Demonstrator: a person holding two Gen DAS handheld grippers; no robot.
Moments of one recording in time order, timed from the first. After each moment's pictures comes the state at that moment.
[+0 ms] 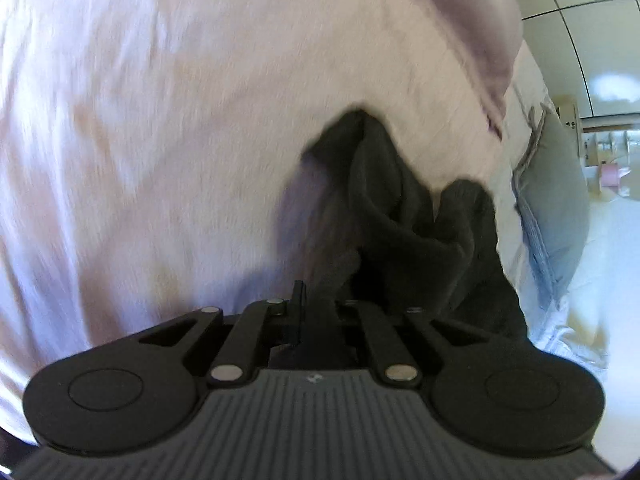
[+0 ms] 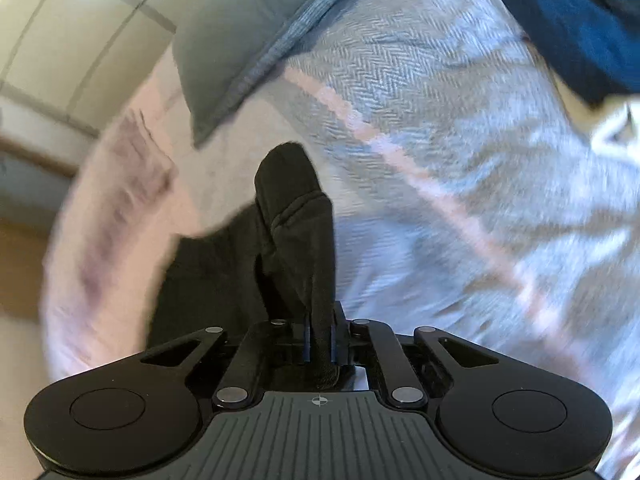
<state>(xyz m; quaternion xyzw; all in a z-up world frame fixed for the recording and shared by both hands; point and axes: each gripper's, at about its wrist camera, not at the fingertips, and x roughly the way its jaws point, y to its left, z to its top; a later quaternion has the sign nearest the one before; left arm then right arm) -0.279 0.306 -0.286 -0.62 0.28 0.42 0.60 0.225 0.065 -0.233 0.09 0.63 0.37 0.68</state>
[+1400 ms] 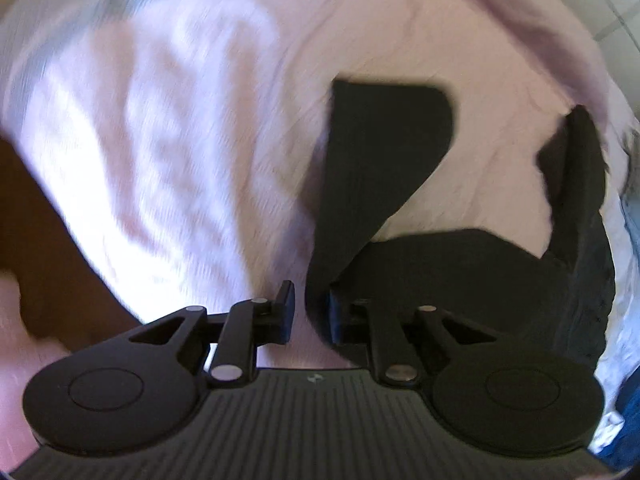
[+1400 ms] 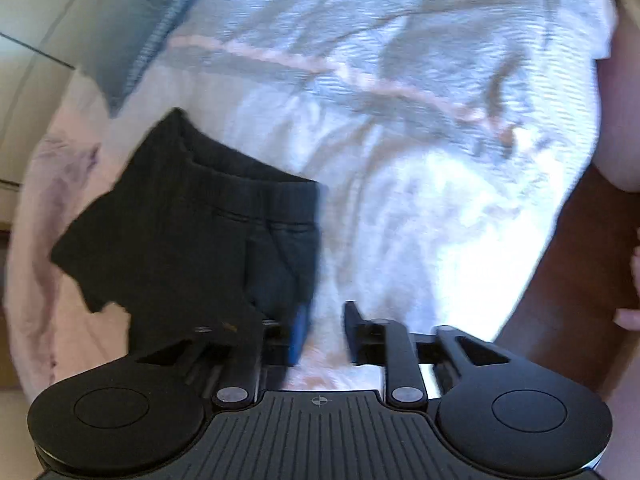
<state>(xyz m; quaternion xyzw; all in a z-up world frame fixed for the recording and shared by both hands) -0.461 0.205 -0.246 -0.51 0.35 0.55 0.56 0.066 -0.064 -0.237 0.10 0.66 0.21 0.72</state>
